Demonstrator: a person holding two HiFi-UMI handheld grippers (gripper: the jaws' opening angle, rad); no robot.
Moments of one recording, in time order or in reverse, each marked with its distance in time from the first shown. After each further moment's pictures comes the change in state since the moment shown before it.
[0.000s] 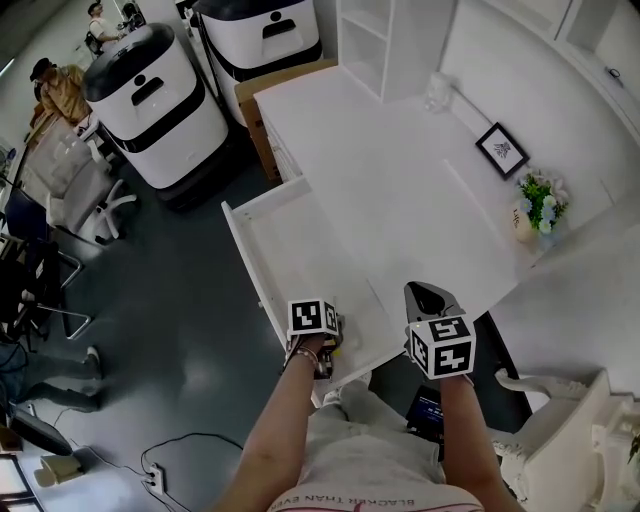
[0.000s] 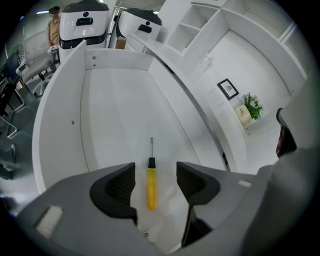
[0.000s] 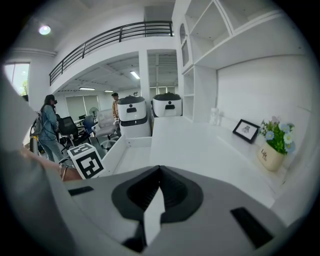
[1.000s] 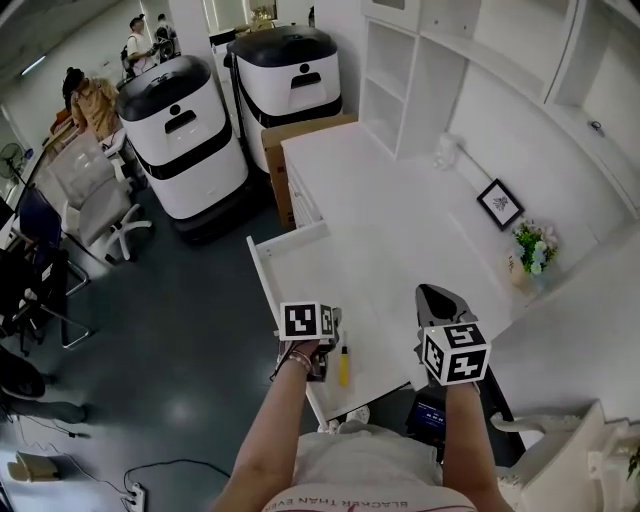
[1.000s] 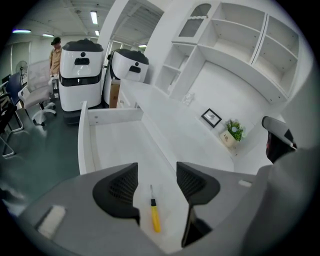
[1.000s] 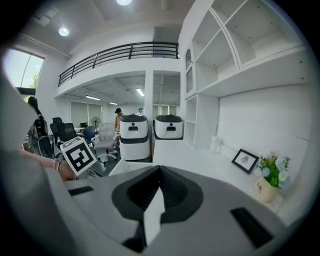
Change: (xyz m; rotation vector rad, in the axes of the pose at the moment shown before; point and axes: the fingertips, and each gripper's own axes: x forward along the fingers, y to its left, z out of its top) left arm -0.115 -0.015 0.100 0.130 -0.330 -0.022; right arm -0.035 0.010 0.099 -0.069 -0.216 -0.026
